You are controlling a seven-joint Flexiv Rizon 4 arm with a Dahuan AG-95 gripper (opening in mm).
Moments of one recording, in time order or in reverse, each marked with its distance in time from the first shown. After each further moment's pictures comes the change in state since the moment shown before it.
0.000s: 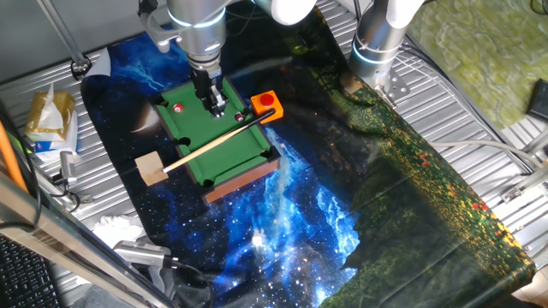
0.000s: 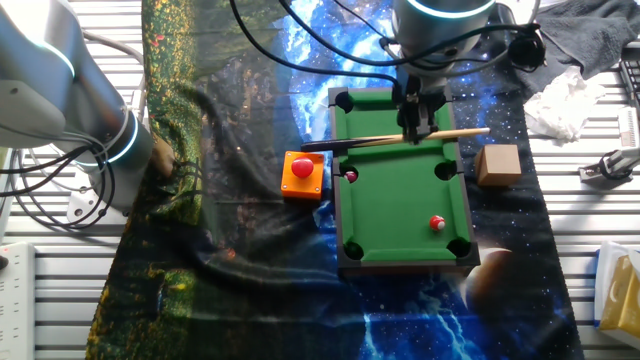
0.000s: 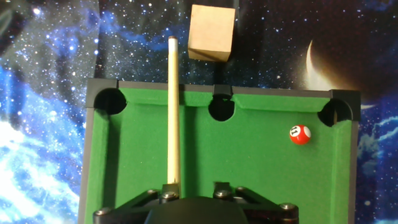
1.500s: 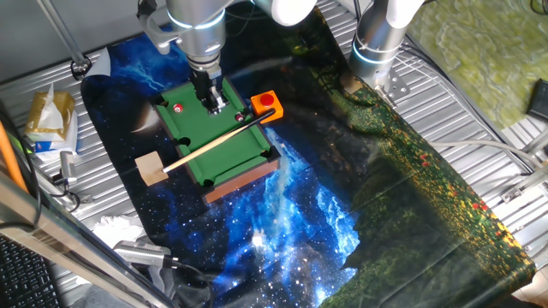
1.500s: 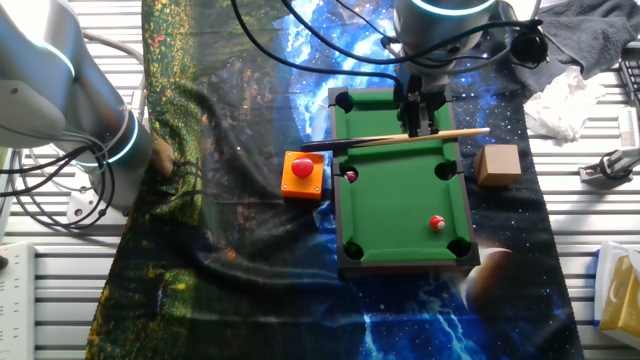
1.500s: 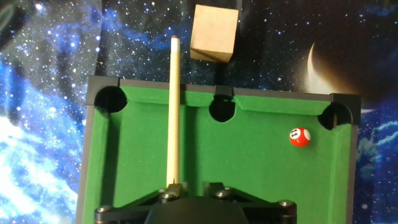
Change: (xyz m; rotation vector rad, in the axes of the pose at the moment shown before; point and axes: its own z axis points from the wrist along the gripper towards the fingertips) arm -0.001 0.000 0.000 0.011 0.006 -0.002
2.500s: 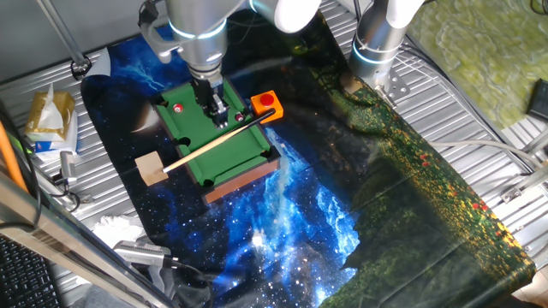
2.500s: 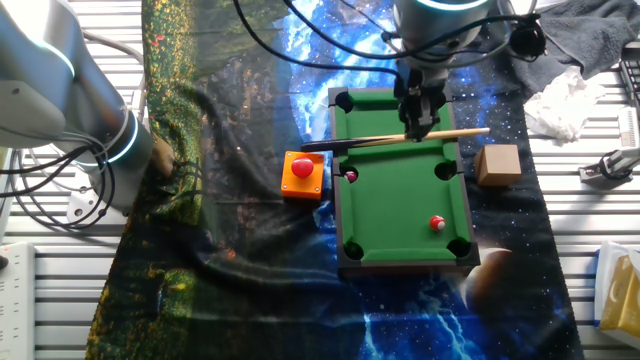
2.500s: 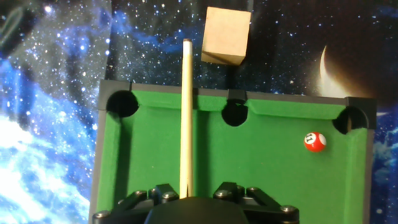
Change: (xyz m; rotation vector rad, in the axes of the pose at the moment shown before) arm -0.008 0.020 0.008 -0.008 -0.005 -0.002
